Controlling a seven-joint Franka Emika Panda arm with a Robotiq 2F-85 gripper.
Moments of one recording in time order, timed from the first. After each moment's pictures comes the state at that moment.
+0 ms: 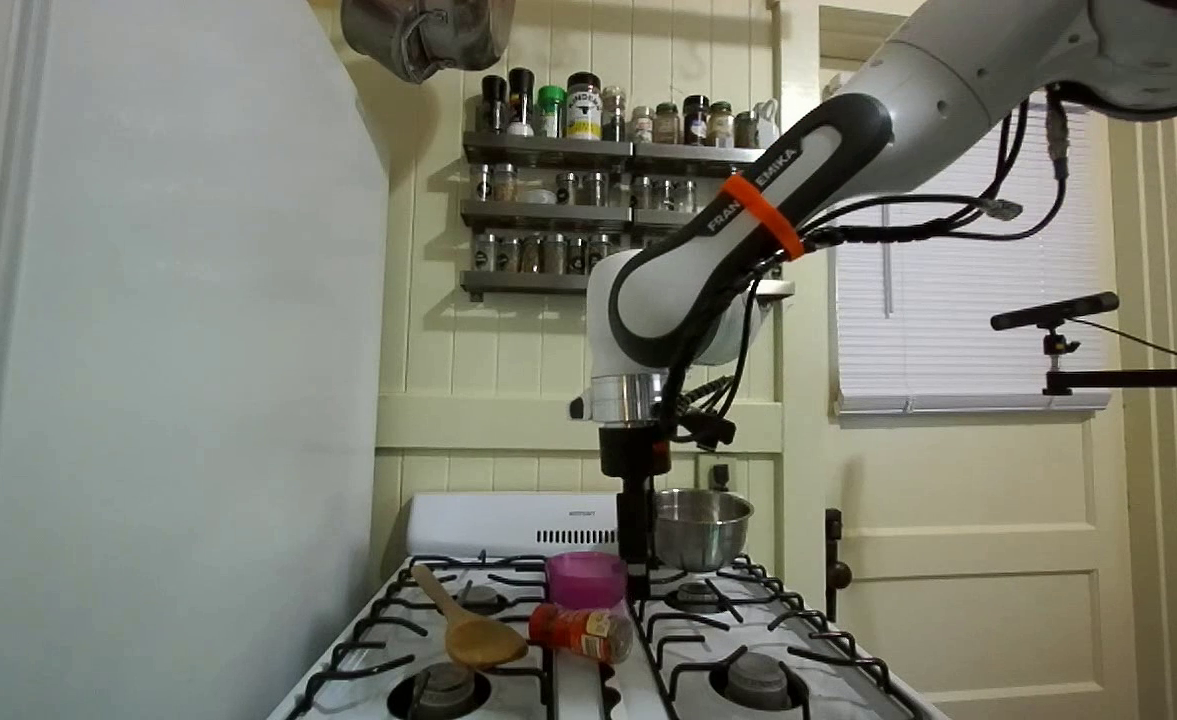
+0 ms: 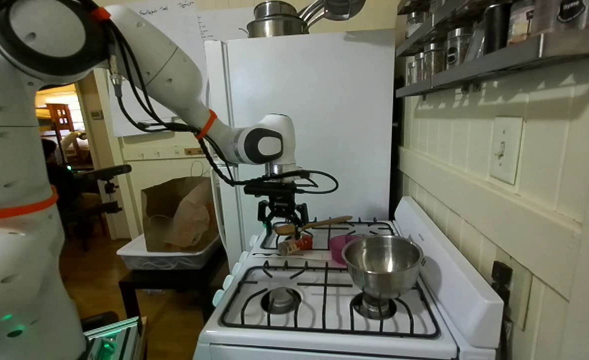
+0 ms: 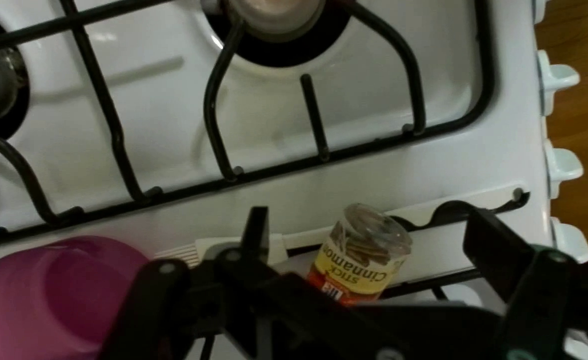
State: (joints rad) arm 0.22 0.06 0.12 -2.23 -0.08 2.22 -0.39
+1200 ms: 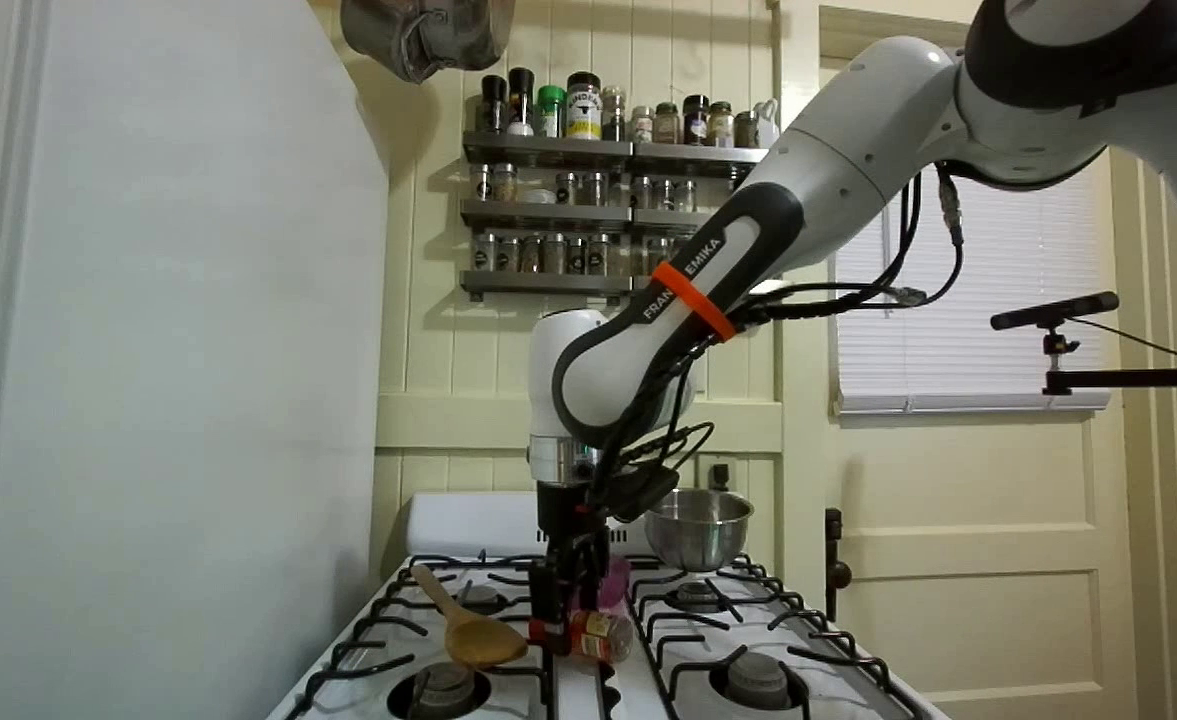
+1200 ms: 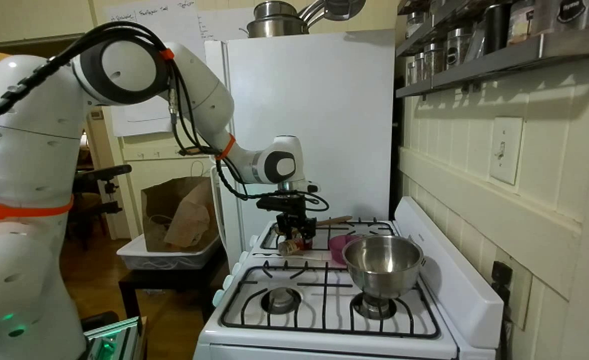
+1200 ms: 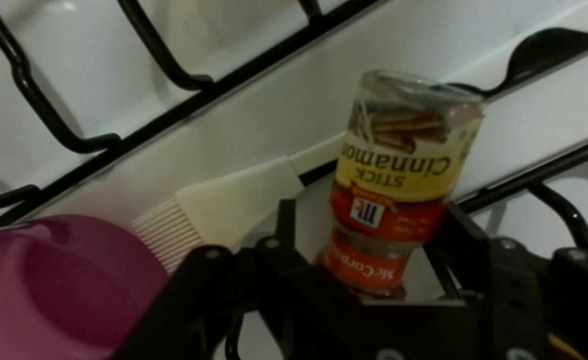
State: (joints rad) arm 0.24 0.31 0.15 -2.07 -0.20 2.37 0.00
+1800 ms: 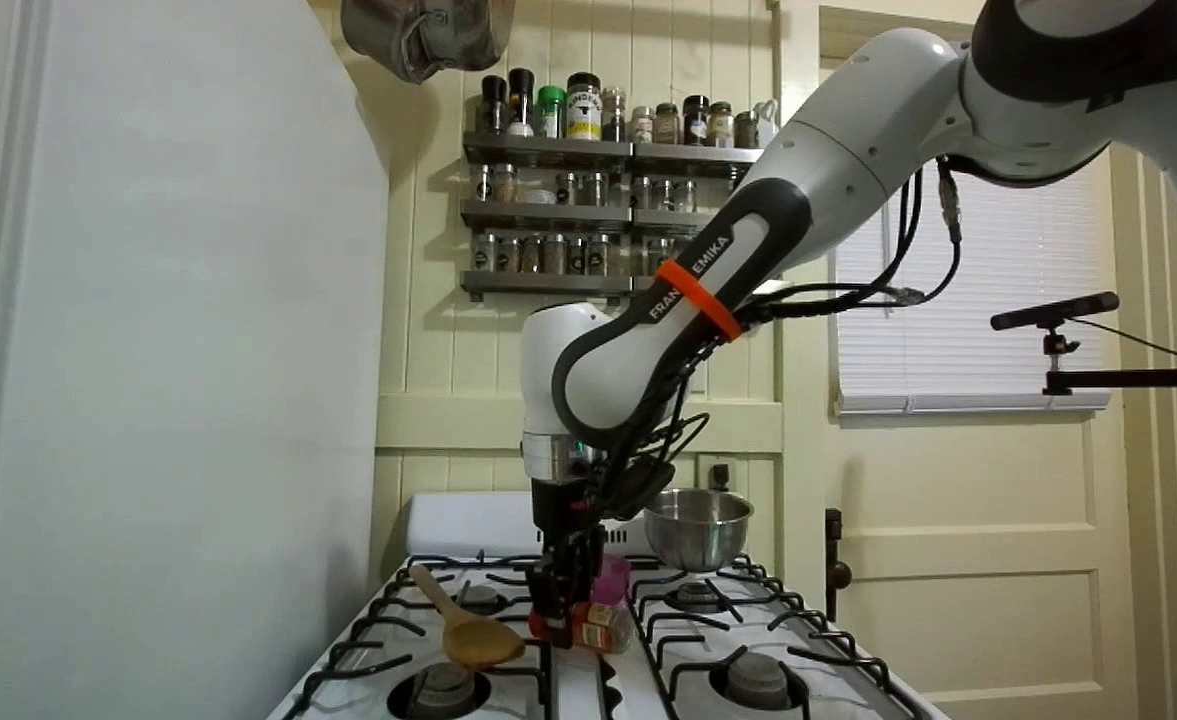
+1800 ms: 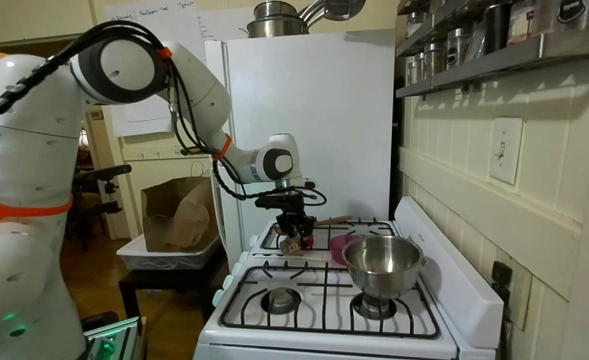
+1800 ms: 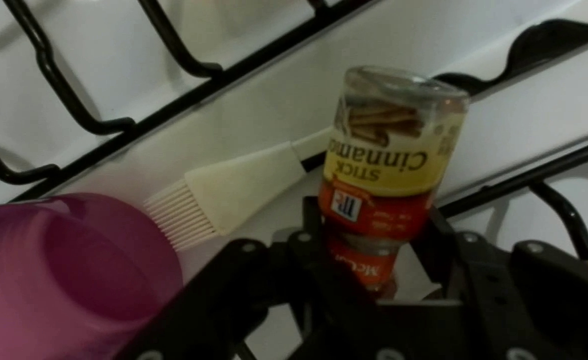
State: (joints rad) arm 0.26 0.30 0.15 -2.07 -0.27 2.37 0.06
